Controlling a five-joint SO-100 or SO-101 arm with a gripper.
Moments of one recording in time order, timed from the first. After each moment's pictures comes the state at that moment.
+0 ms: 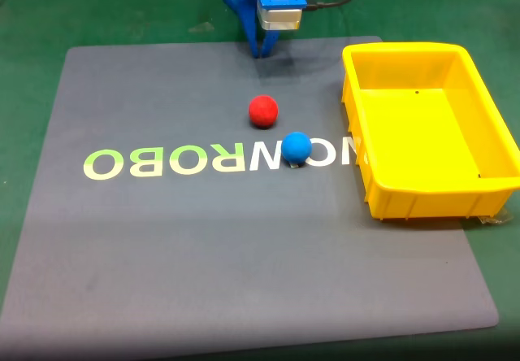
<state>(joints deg) 2.0 189.8 175.9 78.4 -96.5</state>
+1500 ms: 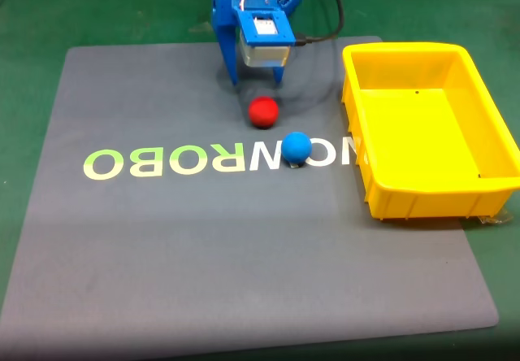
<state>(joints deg) 8.5 115.8 140.5 37.5 -105.6</state>
